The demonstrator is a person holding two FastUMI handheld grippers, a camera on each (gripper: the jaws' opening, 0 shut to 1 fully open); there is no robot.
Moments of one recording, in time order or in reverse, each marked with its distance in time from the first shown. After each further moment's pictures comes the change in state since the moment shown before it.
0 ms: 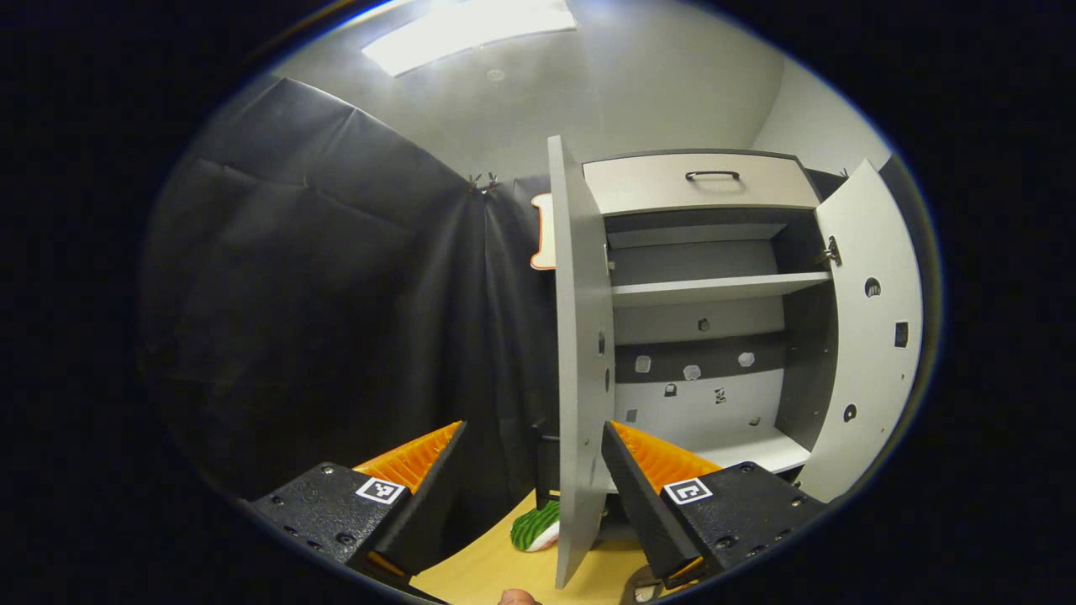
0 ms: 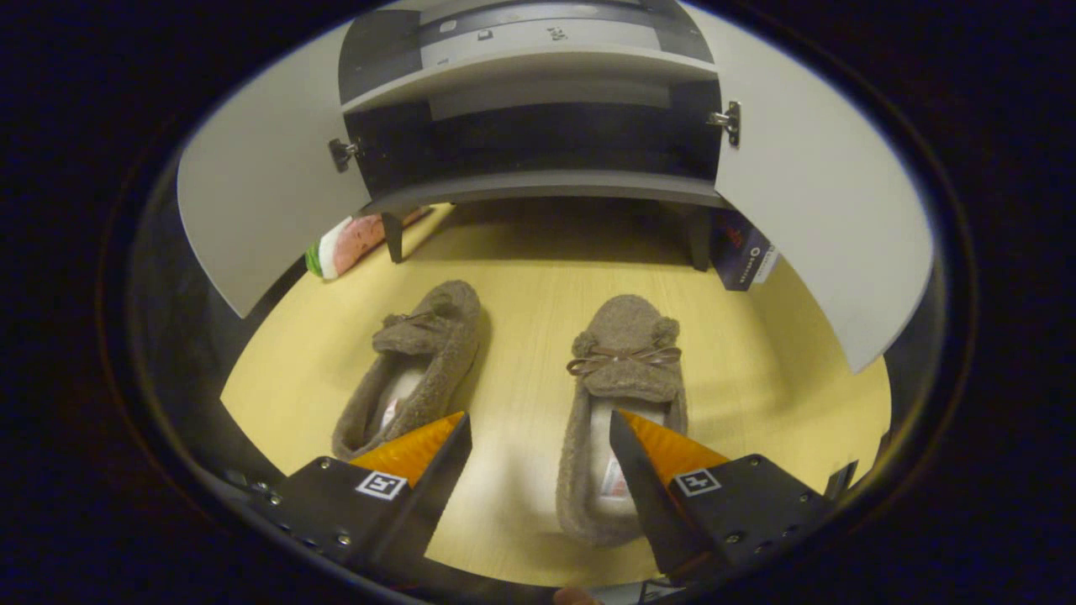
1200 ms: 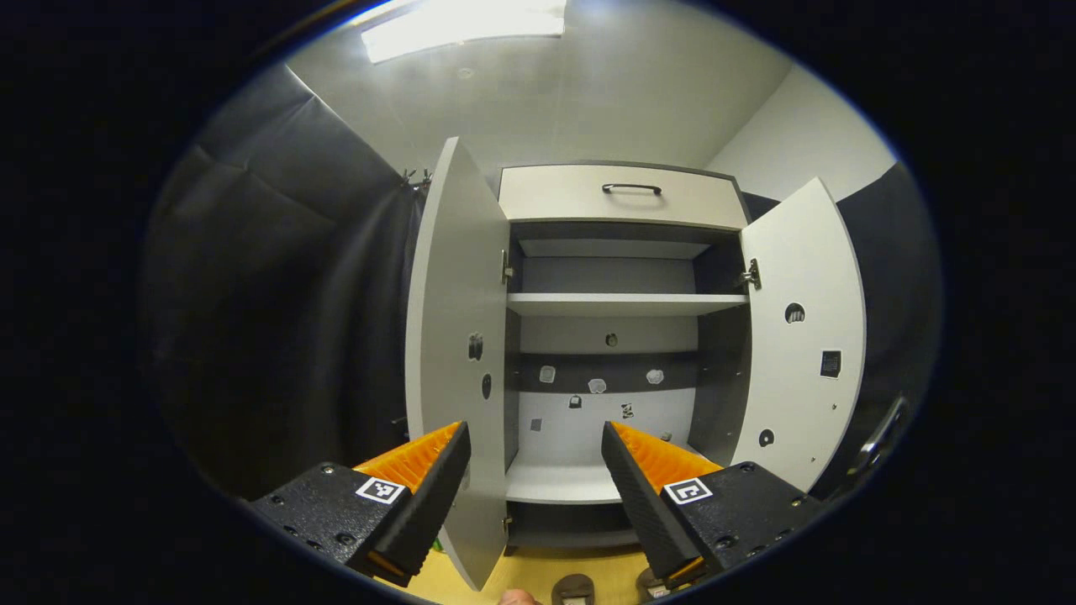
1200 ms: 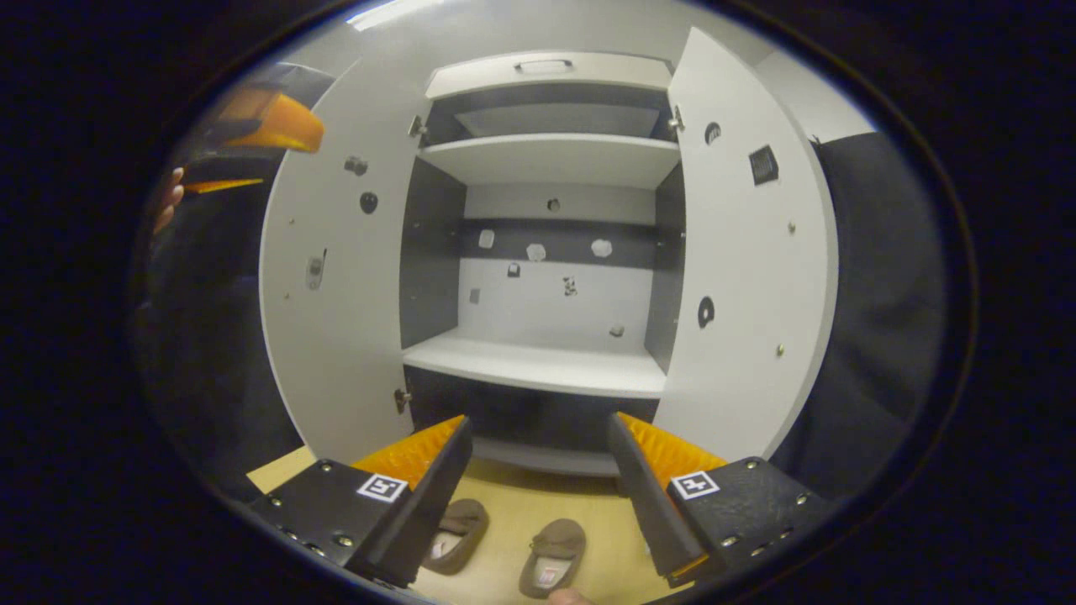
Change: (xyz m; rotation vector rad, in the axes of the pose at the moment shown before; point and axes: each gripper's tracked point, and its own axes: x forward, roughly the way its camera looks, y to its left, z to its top) left arm -0.008 -0.113 0.010 -0.095 -0.036 -0.266; right arm -0.245 0.012 0.218 -0.091 -0.635 -0.023
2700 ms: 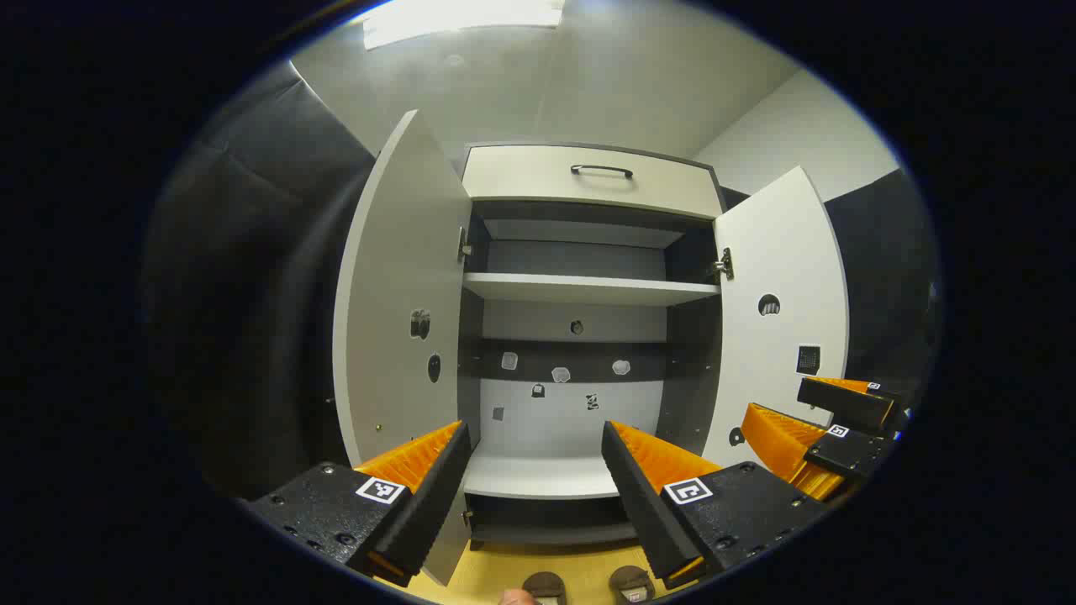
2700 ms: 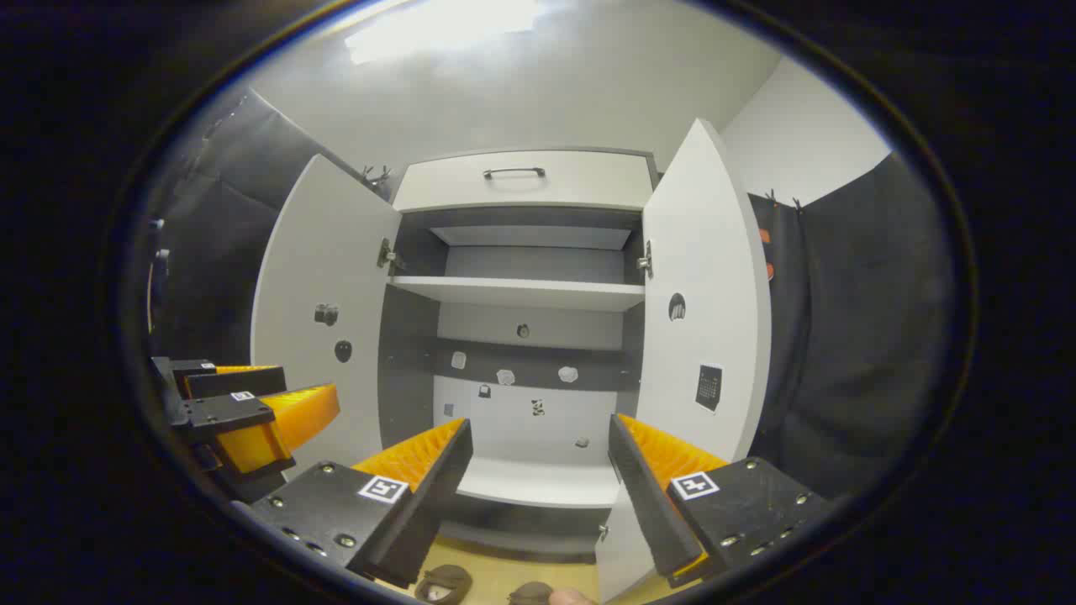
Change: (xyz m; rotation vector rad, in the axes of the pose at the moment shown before) left arm 0.018 -0.049 -0.023 -0.044 0.040 -0.109; right arm -0.047 -0.036 0.230 -0.008 -0.344 -0.072
